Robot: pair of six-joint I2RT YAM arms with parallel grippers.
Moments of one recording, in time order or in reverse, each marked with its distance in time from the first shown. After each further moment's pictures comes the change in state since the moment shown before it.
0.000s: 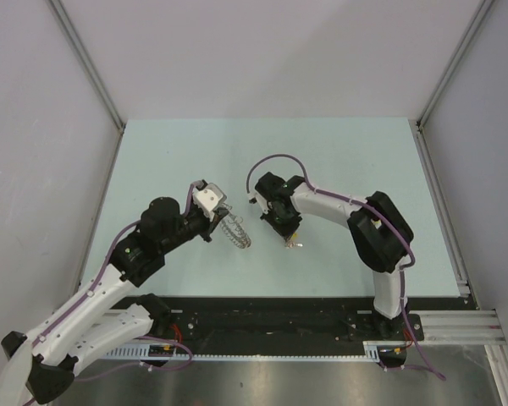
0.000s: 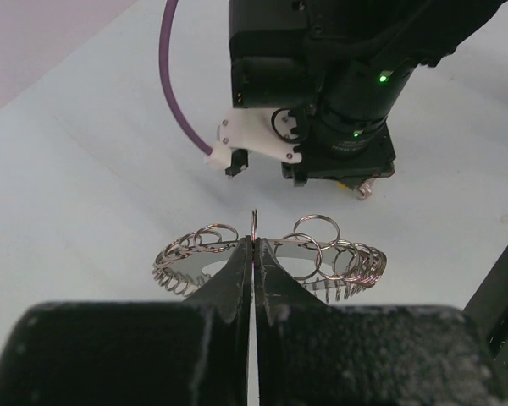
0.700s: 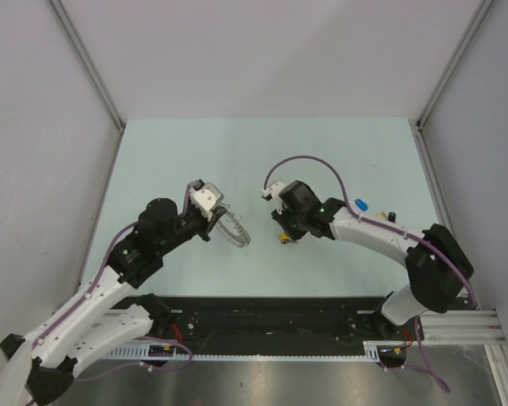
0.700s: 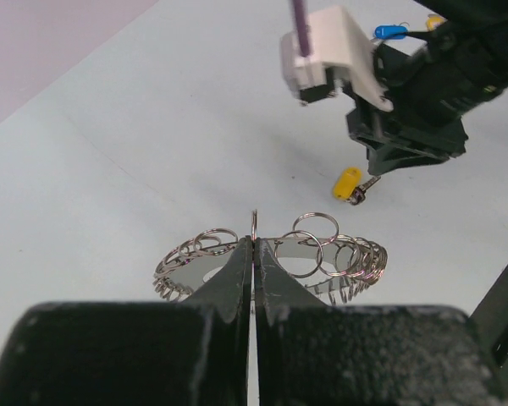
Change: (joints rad) left arm 0.000 -0.016 0.000 0.001 -0.028 0.000; right arm 0.026 -0.389 -0.346 0.350 0.042 0.020
